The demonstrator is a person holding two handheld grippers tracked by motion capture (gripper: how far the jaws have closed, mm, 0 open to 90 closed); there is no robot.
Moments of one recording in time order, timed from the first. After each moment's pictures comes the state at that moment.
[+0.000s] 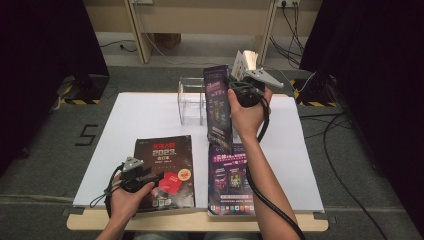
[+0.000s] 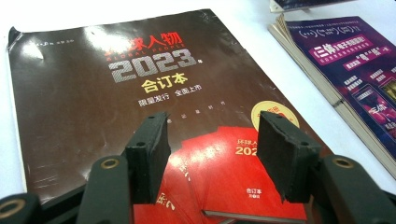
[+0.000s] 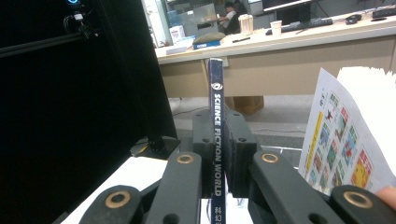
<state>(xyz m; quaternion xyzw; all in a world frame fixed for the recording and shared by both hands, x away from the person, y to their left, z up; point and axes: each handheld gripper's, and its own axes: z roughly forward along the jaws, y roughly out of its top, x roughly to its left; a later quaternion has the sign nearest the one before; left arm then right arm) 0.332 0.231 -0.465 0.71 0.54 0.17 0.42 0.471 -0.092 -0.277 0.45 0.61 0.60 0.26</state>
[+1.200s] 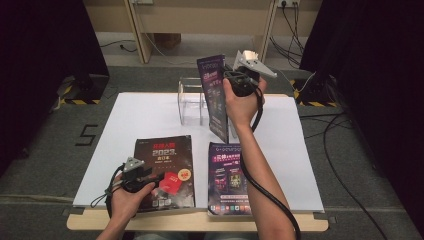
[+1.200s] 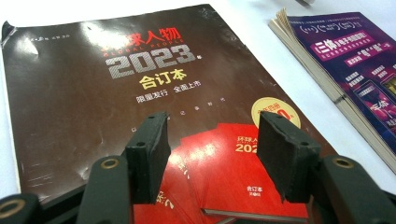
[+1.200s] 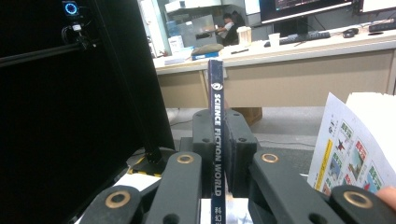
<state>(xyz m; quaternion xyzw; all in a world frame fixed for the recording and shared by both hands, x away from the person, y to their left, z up) 0.333 0.230 -0.468 0.71 0.54 0.17 0.42 0.496 -0.079 -0.269 0.45 0.60 0.61 0.28</state>
